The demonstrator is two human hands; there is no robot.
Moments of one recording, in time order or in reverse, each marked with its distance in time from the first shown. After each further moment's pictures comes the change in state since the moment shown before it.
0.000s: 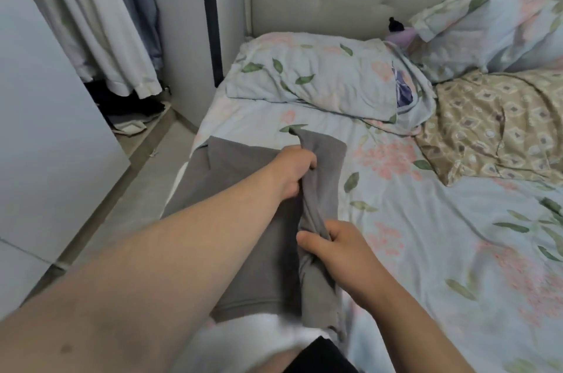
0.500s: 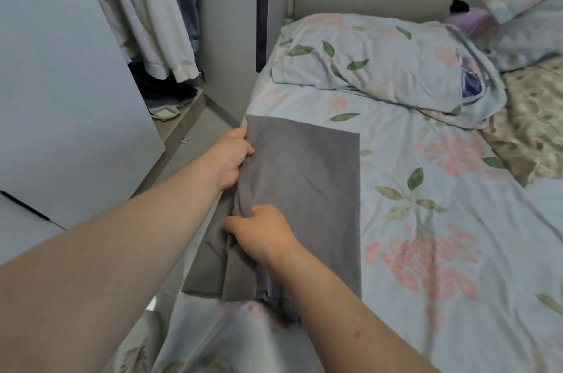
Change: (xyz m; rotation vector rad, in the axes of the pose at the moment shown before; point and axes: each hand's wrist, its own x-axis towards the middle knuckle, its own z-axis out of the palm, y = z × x) left_hand 0.005 -0.003 -0.205 -0.045 0.164 0.108; right_hand 0.085 -0.036 0.200 -0.006 -0.105 0.165
